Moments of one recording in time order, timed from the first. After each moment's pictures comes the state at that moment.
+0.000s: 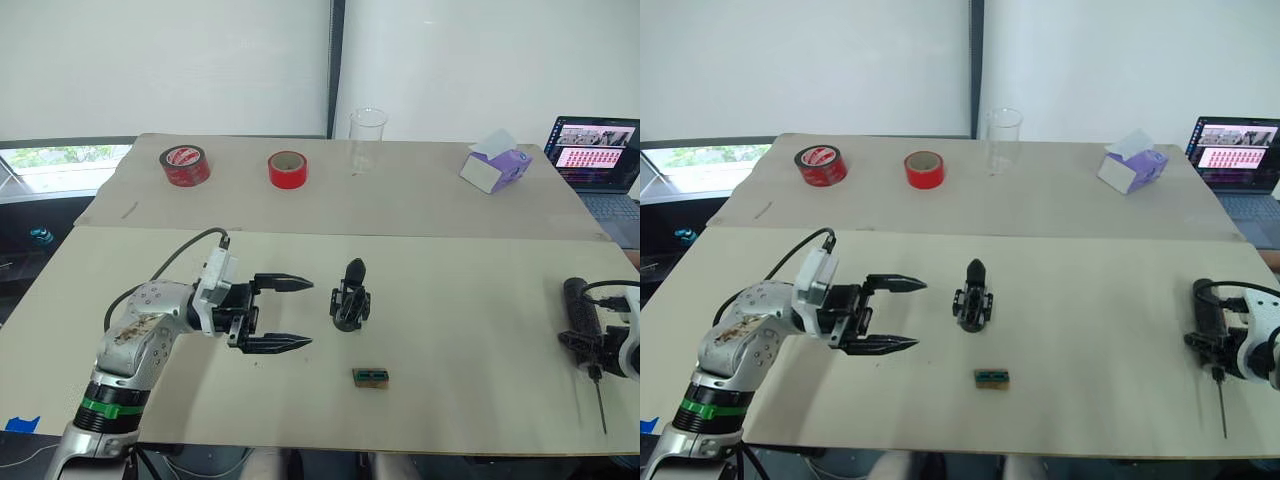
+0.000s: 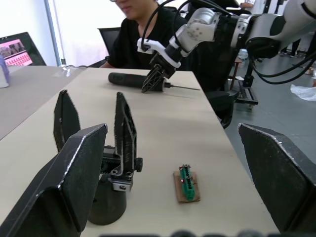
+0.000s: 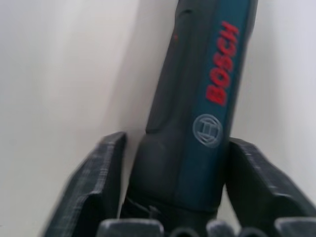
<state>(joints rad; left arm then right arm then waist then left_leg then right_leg) -0.32 0.59 -0.02 -0.18 -0.65 0.31 -1.39 -0.11 -0.98 -0.41 0.29 0.40 0.92 0.65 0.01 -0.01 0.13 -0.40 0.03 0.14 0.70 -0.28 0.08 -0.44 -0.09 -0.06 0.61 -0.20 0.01</state>
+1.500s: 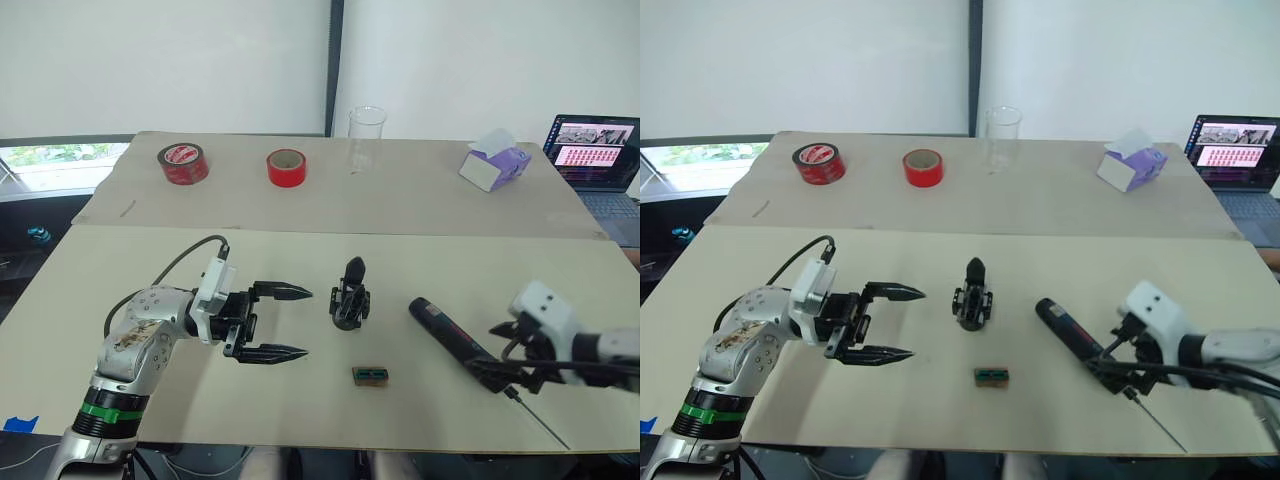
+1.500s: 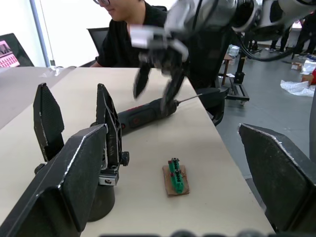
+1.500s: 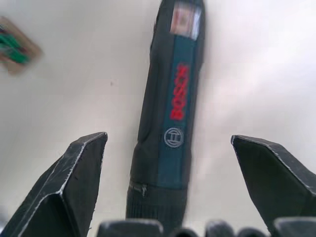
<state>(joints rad) -0.30 0.60 -0.03 -0.16 -0.63 0.27 -1.43 0.06 -1.20 -0.36 -0.58 0.61 1.12 0.92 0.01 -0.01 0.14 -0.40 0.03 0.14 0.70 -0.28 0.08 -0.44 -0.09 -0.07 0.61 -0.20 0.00</state>
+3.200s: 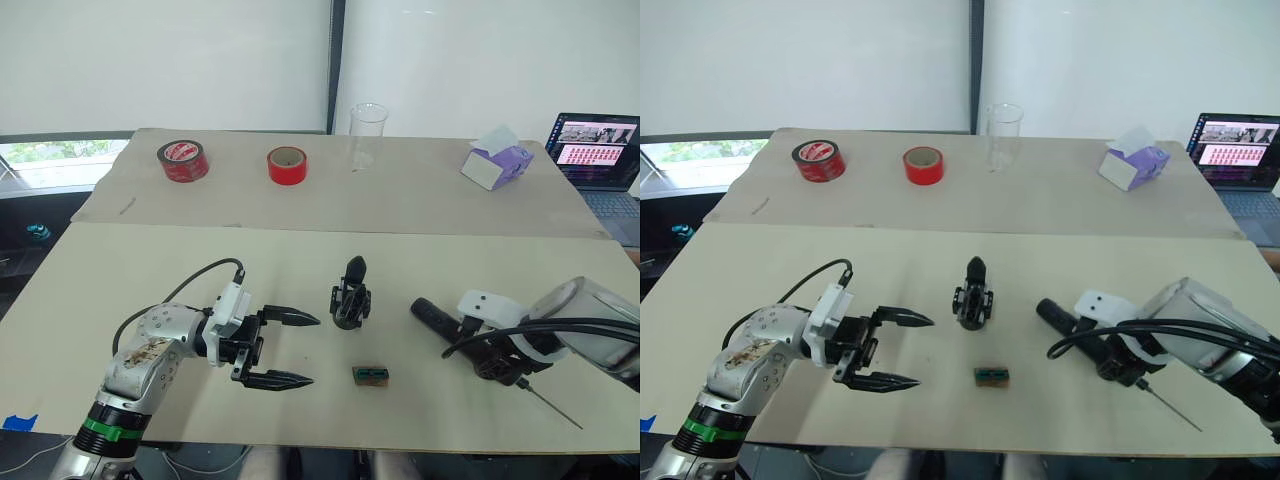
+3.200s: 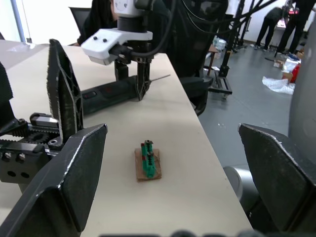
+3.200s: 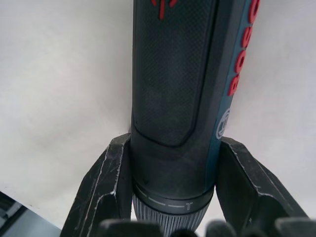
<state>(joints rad) -0.21 0.61 -0.09 -0.20 -0.59 0.23 -1.43 -0.52 -1.29 0.48 -0.40 0.34 1.35 1.01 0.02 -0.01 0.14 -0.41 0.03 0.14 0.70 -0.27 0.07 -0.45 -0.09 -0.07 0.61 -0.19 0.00</state>
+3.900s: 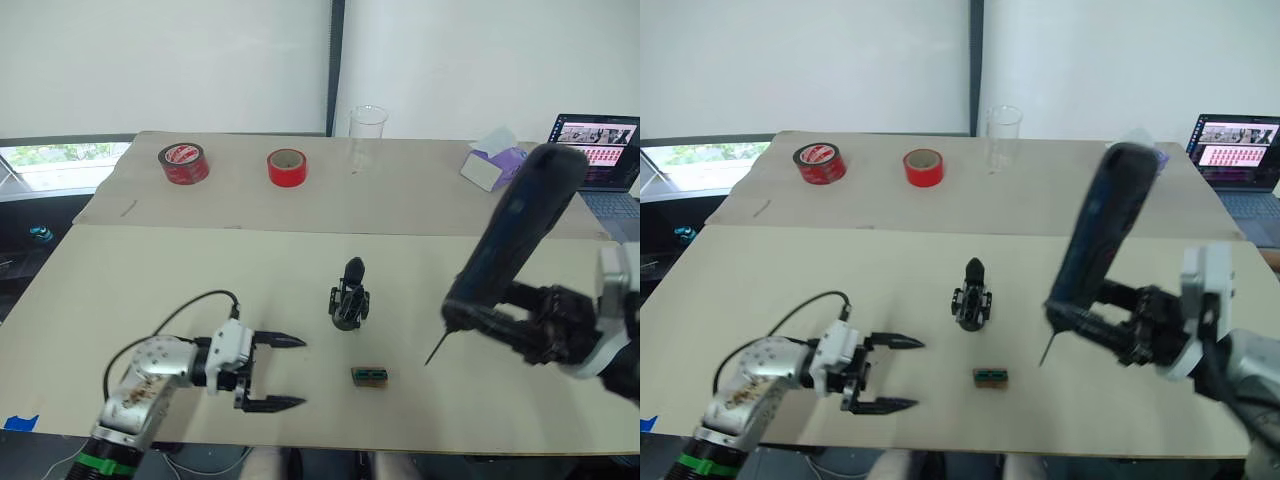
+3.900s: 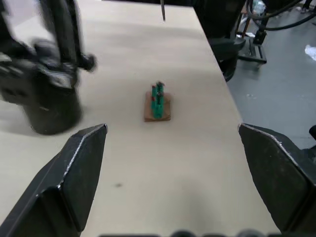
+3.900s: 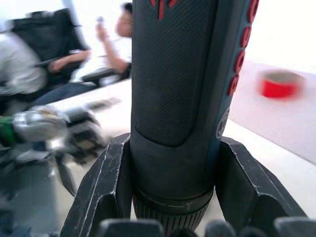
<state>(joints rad) -0.04 0.58 -0.17 -0.15 -0.35 0.04 -1.32 0.01 -0.54 -0.68 -0.88 0.94 0.95 0.98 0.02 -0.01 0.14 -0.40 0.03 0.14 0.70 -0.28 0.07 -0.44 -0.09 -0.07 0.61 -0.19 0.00</state>
